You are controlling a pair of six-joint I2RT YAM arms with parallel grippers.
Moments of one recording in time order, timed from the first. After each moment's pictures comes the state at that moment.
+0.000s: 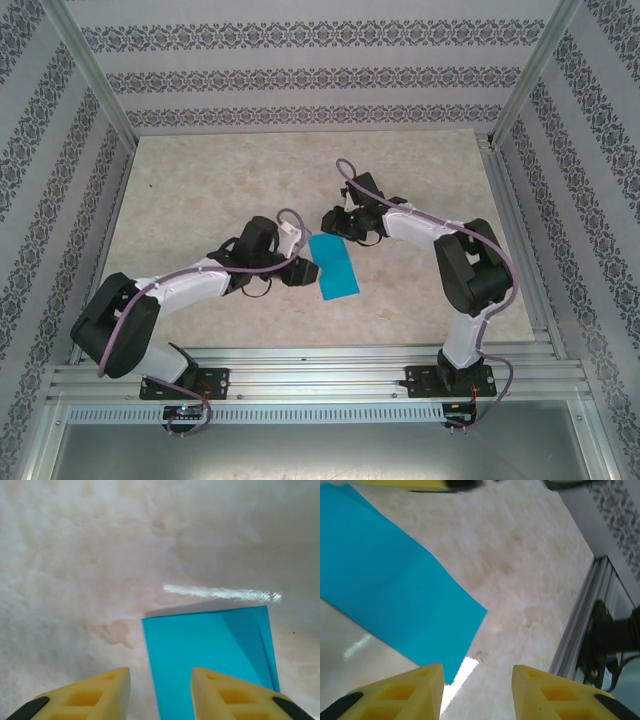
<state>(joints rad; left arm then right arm) -0.60 1.47 0.74 0.02 0.60 -0.40 0.48 1.82 1.20 -0.32 -0.34 0.63</state>
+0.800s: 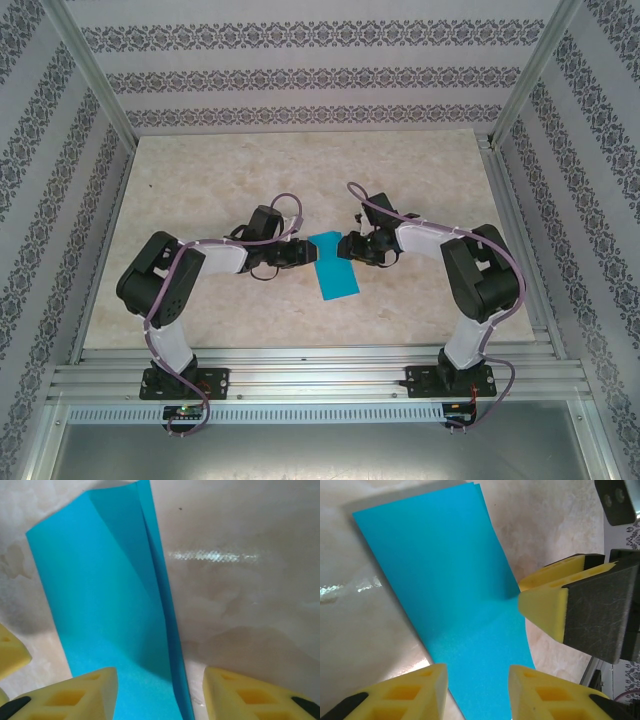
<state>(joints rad) -0.51 1.80 0.85 0.15 0.63 -0.69 0.43 1.80 1.00 -0.36 -0.40 0.52</state>
